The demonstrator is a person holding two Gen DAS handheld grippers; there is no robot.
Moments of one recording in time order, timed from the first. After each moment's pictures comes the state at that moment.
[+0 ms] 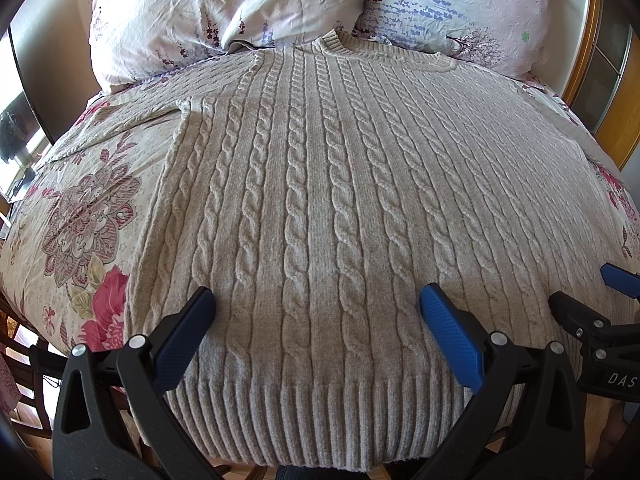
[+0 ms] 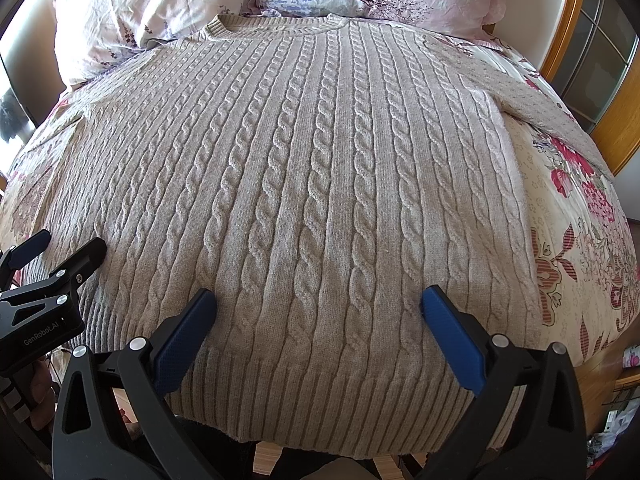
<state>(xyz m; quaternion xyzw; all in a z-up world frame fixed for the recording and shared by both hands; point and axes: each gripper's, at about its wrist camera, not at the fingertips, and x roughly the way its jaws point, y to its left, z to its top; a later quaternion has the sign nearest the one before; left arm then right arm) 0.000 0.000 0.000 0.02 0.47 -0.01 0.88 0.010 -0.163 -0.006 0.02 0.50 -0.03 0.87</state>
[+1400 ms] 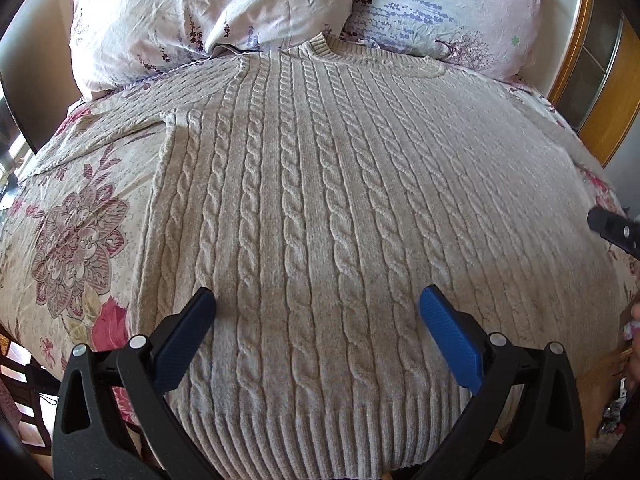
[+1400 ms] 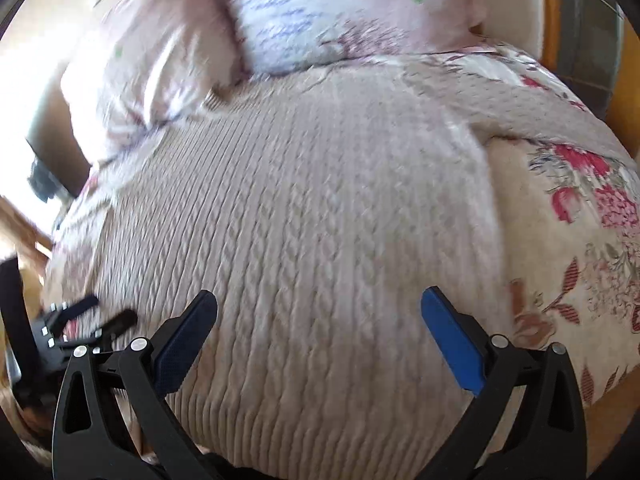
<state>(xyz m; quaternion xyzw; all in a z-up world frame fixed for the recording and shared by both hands) 0.018 0.009 0.012 0.00 0.47 -0.06 0.88 0.033 -0.257 0.034 0.17 0.41 0.00 0.89</state>
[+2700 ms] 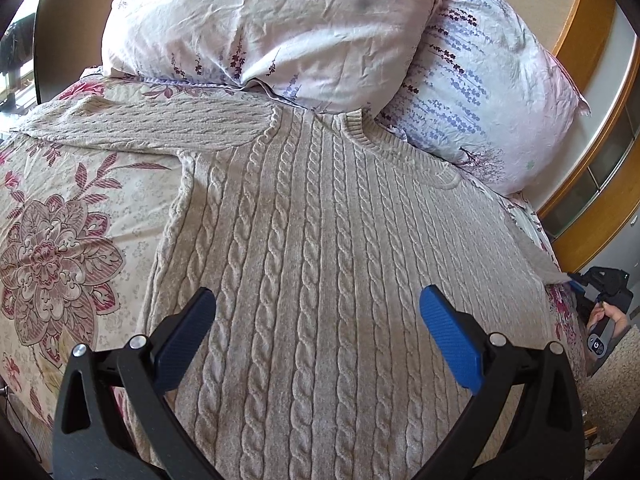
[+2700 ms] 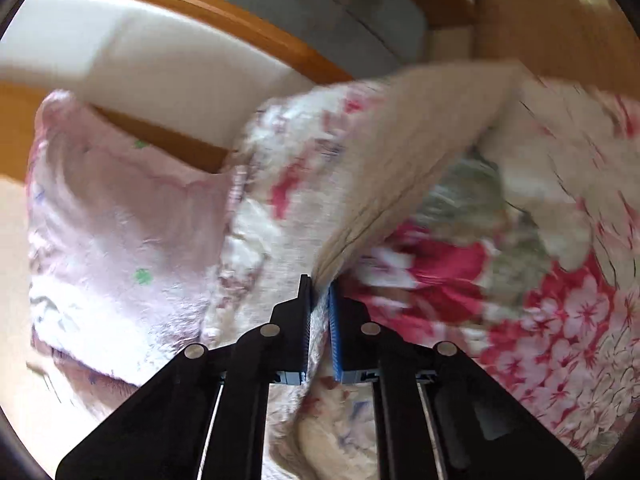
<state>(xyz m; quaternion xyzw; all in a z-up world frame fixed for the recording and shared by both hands) 0.062 0.050 0.036 -0.15 0.40 -0.04 0.90 0.100 -0.495 0.024 0.53 0.23 -0.16 0.80</state>
